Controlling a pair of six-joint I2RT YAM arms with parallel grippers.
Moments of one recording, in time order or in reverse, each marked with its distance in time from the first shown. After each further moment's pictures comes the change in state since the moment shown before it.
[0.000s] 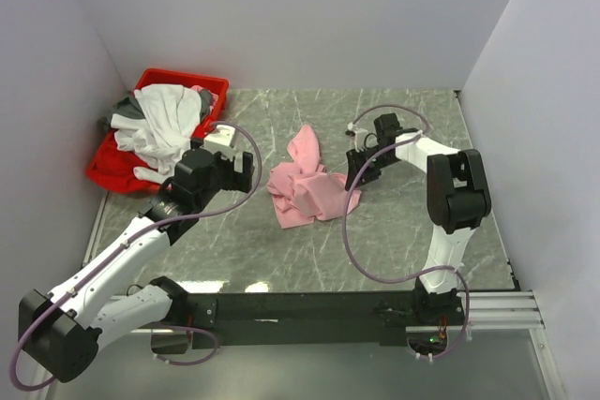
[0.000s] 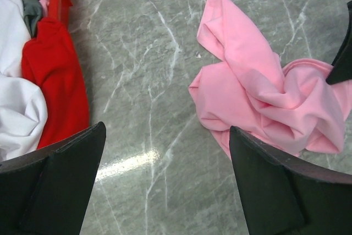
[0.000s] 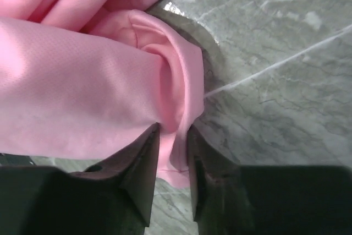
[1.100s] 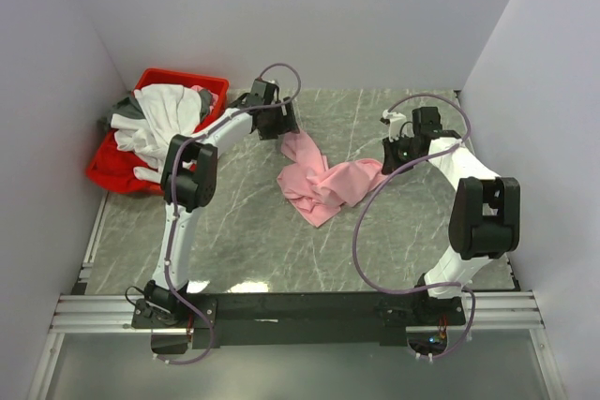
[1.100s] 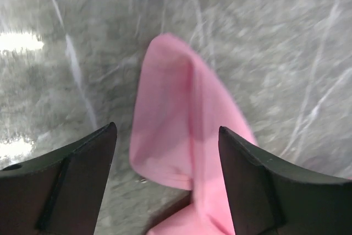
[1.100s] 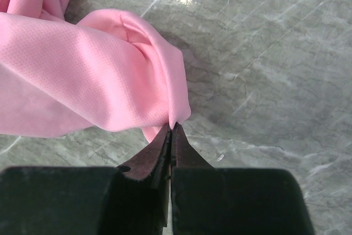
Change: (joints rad) left arm 0.155 1.373 1.145 -0.260 0.362 -0.466; right arm -0.169 -0.254 -0.086 0.024 0.209 -0.091
